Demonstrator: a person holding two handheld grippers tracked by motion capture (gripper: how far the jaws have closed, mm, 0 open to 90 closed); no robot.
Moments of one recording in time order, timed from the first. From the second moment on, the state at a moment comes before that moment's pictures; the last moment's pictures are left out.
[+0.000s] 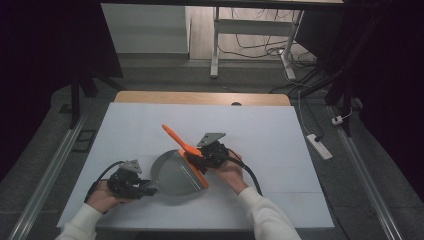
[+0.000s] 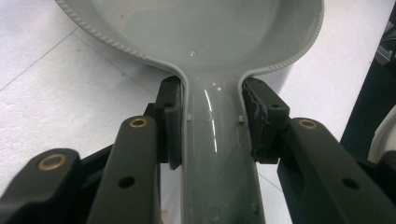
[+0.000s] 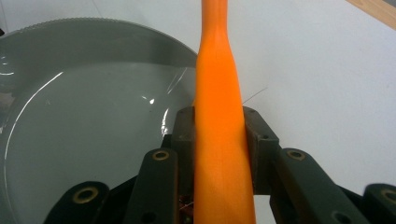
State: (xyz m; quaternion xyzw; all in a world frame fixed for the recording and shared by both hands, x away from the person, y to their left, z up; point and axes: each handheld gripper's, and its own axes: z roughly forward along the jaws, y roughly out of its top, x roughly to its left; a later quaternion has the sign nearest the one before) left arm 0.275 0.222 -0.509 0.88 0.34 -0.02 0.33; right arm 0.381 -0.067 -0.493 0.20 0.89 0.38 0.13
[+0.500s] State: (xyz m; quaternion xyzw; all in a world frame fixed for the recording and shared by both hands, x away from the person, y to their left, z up) left arm 0.276 0.223 -0.510 0.88 0.34 -0.02 0.33; right arm 0.370 -0.056 -0.488 0.18 0.89 0.40 0.10
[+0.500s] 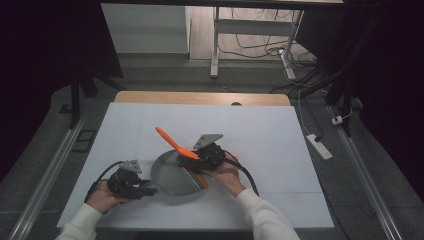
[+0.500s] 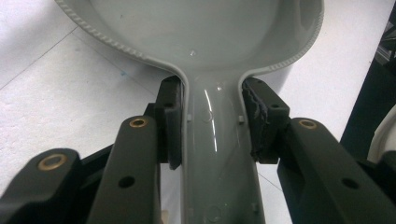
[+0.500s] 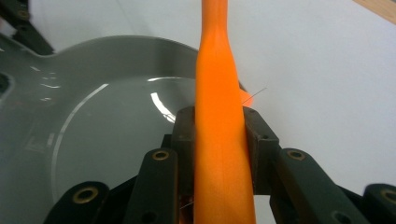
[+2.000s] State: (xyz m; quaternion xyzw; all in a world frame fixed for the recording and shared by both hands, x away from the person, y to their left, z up) left arm 0.275 0.222 -0.510 0.88 0.34 -0.02 0.33; right arm 0.370 -0.107 -0.486 0.25 0.88 0.38 0.15
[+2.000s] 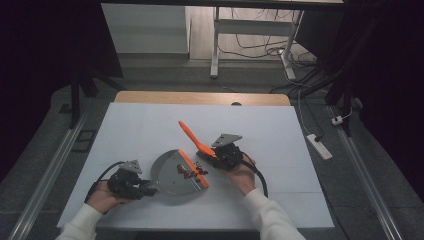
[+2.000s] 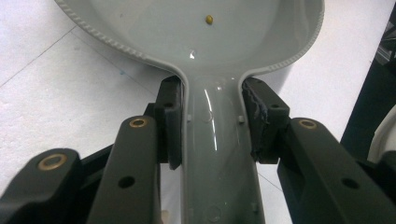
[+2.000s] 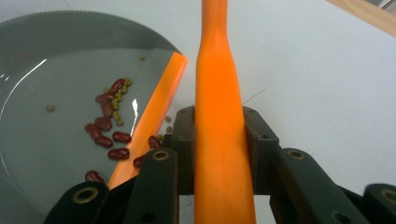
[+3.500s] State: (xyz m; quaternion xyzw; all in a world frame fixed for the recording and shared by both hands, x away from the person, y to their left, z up) left arm 0.275 0.221 -0.512 0.88 0.34 -0.02 0.32; right arm 0.352 -0.096 -0.470 0.25 0.84 0.46 0.14
